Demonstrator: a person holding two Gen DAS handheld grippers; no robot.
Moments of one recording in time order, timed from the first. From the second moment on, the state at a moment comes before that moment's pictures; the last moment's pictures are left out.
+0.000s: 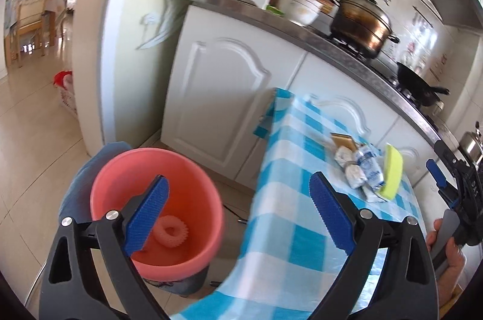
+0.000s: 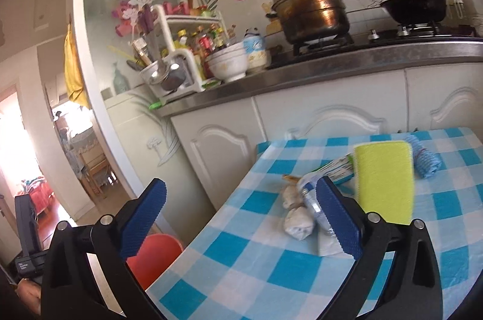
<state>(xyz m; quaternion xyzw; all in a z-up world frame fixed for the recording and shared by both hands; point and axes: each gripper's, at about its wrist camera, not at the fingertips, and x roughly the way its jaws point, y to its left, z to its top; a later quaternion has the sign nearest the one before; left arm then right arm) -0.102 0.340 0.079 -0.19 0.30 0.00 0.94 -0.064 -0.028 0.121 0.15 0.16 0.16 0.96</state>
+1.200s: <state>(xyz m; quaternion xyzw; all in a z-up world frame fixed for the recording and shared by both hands) 0.060 -0.045 0.066 0.06 0.42 -0.15 0.89 -0.030 -0.262 0.039 0.36 0.24 0.06 0.90</state>
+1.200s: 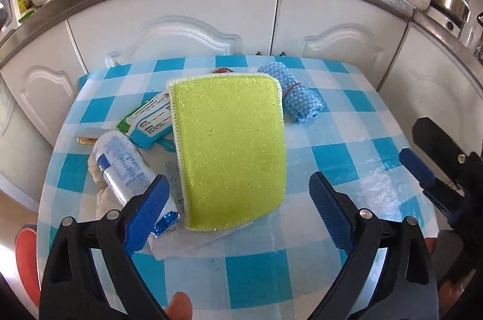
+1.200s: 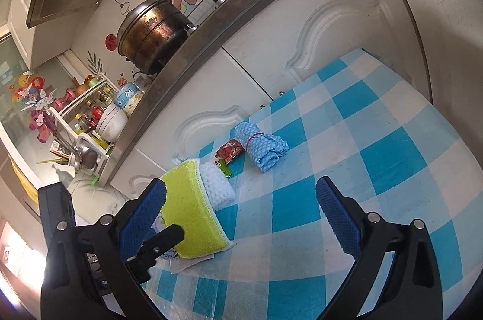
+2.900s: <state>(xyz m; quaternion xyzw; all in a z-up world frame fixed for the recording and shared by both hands) 0.008 0.071 0.086 -0.06 0.36 -0.19 0.91 0.002 -0.211 0.020 0.29 0.33 0.02 0.90</state>
